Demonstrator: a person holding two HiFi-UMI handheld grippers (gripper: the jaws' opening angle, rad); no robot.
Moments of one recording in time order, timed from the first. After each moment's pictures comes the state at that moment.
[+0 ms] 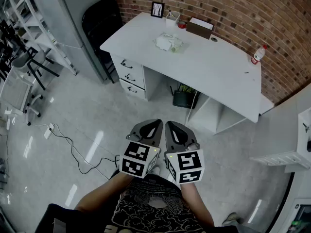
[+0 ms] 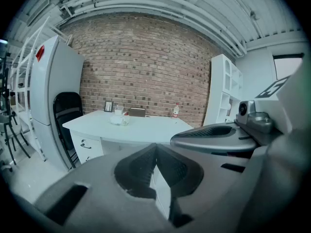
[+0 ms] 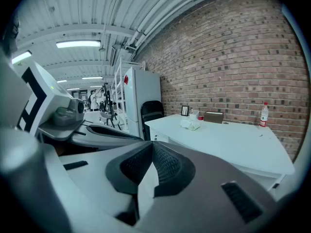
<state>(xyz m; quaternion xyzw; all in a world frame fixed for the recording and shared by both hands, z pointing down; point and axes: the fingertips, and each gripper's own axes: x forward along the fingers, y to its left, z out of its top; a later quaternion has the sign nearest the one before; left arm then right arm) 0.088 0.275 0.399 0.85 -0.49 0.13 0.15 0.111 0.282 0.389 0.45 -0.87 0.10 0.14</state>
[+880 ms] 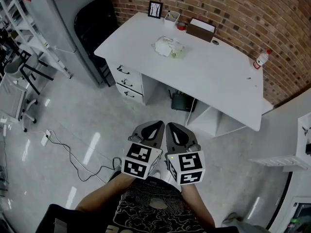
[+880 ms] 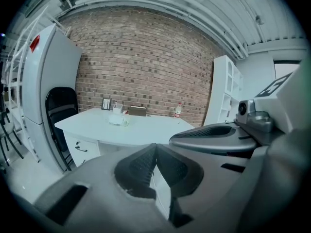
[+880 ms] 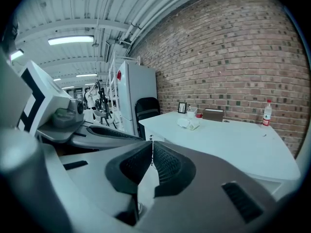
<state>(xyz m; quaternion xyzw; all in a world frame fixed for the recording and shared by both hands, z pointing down) 0.069 0.203 0.417 0.86 -0.46 0.13 0.16 0.089 0.210 0.406 0.47 -0.86 0.11 0.16</state>
